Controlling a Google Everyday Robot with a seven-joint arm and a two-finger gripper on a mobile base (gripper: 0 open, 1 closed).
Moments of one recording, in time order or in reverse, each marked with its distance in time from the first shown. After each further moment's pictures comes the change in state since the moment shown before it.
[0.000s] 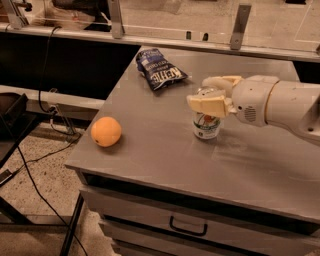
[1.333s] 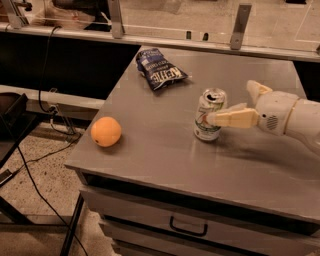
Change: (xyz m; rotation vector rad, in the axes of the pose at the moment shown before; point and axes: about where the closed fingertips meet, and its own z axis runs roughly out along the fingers) arm 0.051 -0.052 -0.017 -0.005 -0.110 0.166
